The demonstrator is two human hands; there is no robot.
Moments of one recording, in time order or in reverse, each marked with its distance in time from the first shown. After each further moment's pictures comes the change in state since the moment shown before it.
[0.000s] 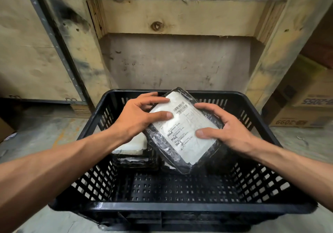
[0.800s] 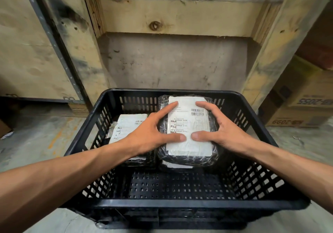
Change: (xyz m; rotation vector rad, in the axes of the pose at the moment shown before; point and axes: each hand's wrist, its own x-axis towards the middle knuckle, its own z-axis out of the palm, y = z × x) left_hand -0.022 -0.011 0.034 0.128 -0.271 -0.078; right_hand 0.000 0.013 -0.004 -0.055 0.009 0.074
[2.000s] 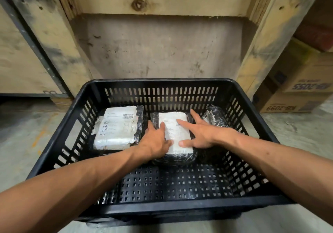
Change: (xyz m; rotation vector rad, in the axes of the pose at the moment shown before) left_hand 0.037 -0.050 0.059 0.702 -0.159 -0.434; right_hand 0.055 0.071 0.007 -1.042 -0.381 0.439
